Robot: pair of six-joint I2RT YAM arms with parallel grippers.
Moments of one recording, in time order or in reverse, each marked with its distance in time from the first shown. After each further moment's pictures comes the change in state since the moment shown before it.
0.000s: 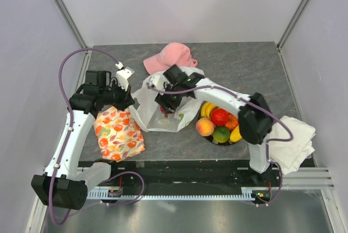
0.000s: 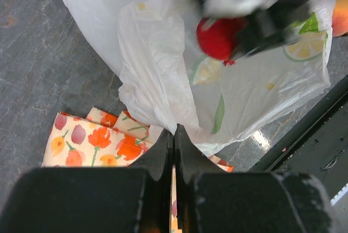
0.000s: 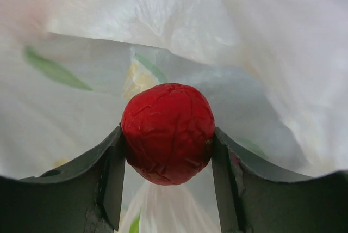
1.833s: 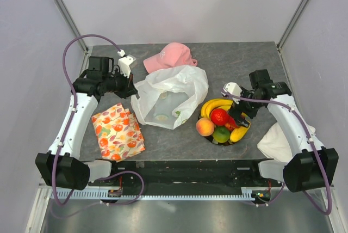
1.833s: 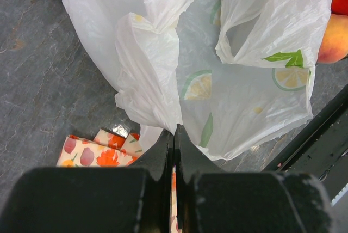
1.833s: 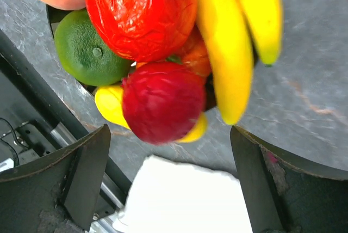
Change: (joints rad) left arm 0.000 0.187 0.161 0.010 0.029 -0.032; right arm -0.686 -0.759 -0.579 -0.435 -0.071 -0.555
